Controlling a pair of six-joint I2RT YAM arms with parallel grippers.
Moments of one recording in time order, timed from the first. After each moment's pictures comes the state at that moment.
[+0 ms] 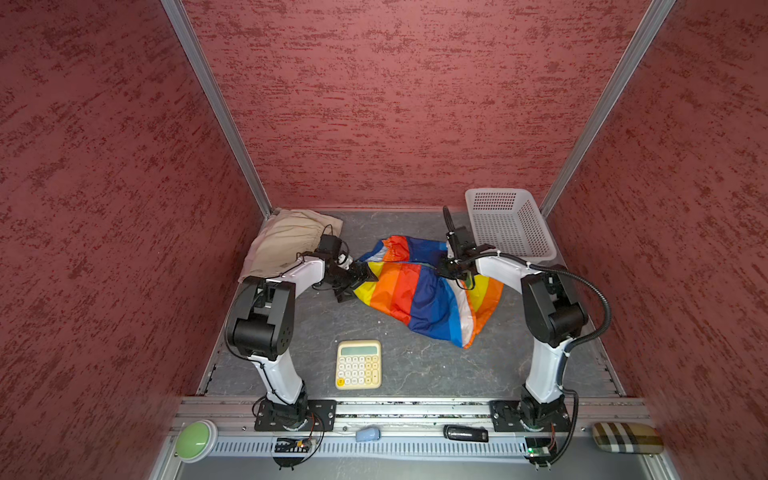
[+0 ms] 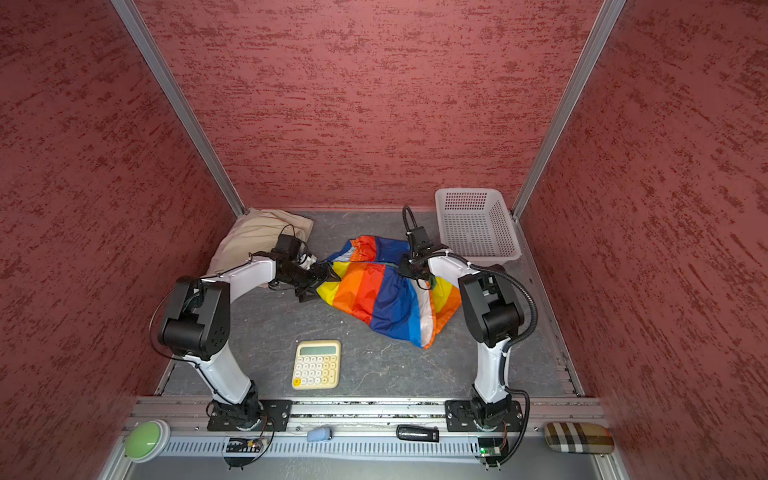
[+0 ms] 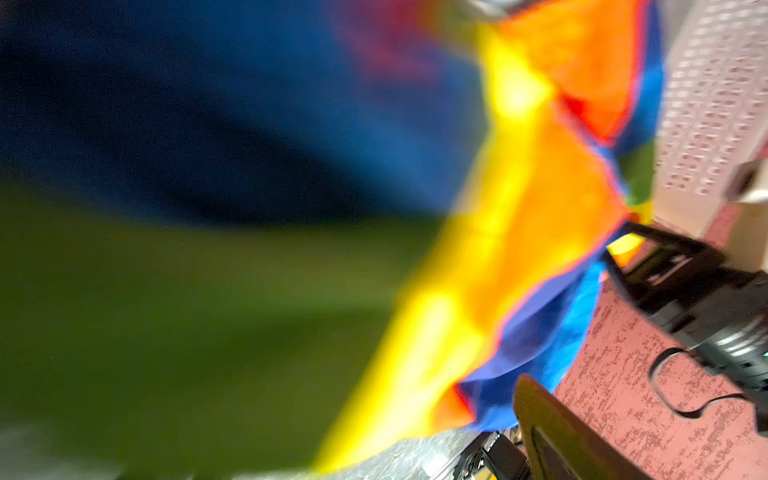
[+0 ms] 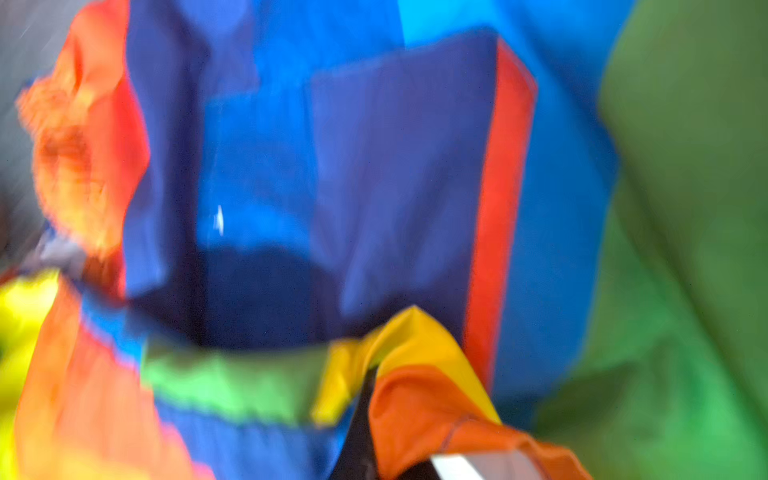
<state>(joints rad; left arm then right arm) -0.18 1.73 1.13 -0.58 0.60 -0.62 0.38 1.94 1.33 -0.45 -0.16 0.59</state>
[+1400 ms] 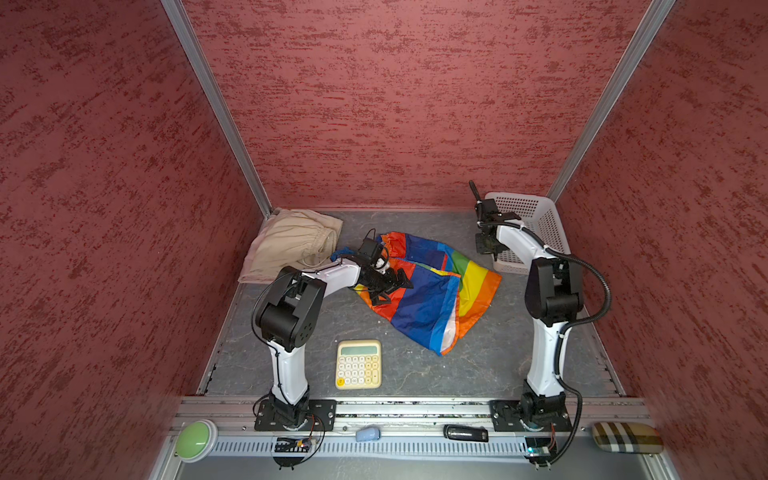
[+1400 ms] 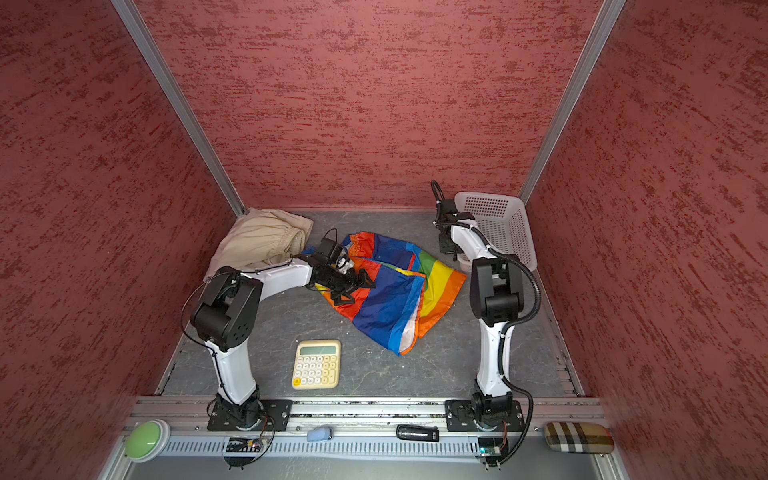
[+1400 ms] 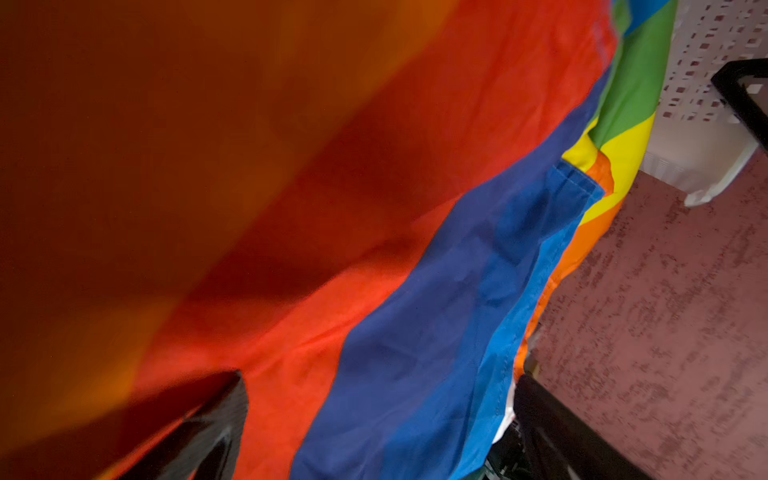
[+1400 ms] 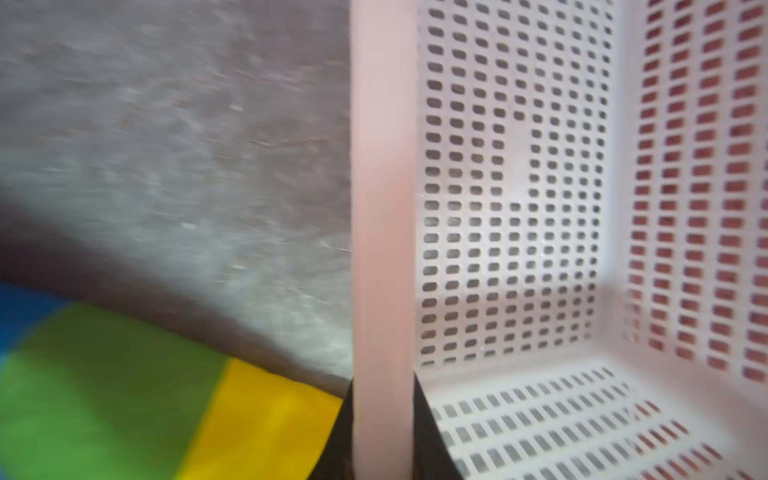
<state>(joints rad) -0.48 1.91 1.17 -0.35 0.65 -0.85 0.11 2.11 1.77 -0.87 0.38 0.13</state>
